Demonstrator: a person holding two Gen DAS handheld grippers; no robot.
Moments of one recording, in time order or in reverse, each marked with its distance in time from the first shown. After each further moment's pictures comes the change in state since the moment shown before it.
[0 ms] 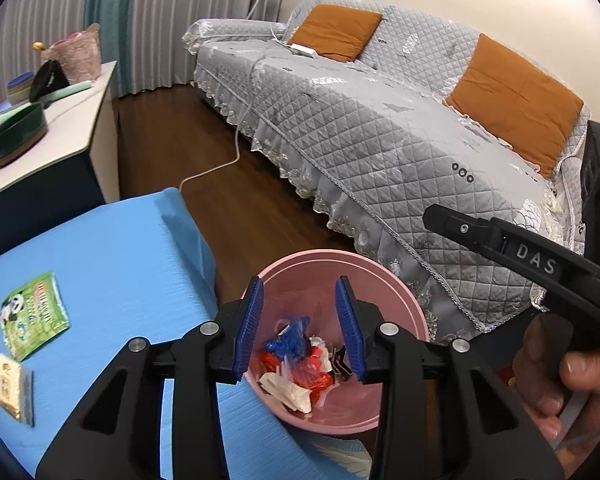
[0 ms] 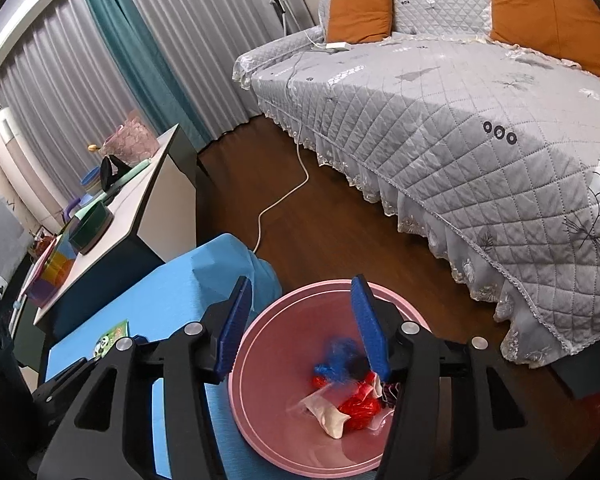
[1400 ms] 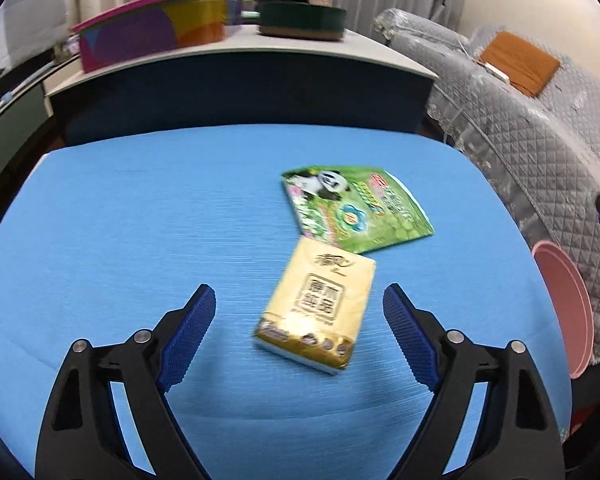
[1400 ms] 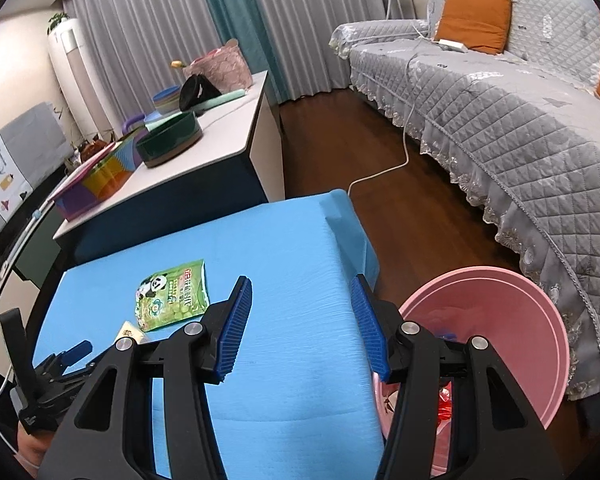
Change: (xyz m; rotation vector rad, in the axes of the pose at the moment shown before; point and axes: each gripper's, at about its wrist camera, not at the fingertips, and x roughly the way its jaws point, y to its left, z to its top) left arm -0.071 0.260 -0.112 -0.327 0.036 0.423; right arm 0.053 0.178 -0.066 -0.280 0.084 0.127
